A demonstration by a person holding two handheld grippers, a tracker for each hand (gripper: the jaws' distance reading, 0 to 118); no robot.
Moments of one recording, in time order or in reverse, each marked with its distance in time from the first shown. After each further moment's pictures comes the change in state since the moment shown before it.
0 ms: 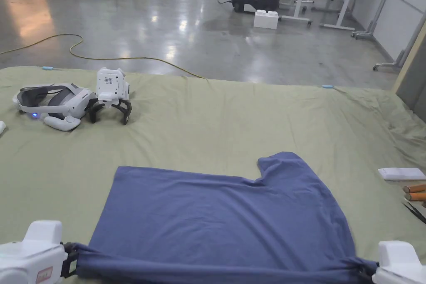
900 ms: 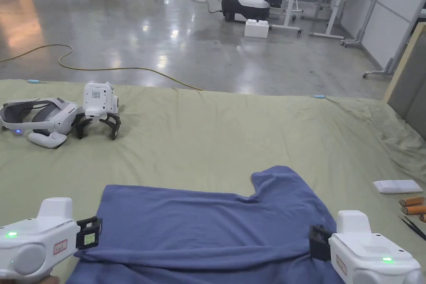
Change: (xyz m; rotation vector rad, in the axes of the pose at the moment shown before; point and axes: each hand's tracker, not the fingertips) left arm 0.037 0.056 -0.015 0.217 -0.053 0.036; right arm -0.038 0.052 -0.045 0.328 -0.071 -0.045
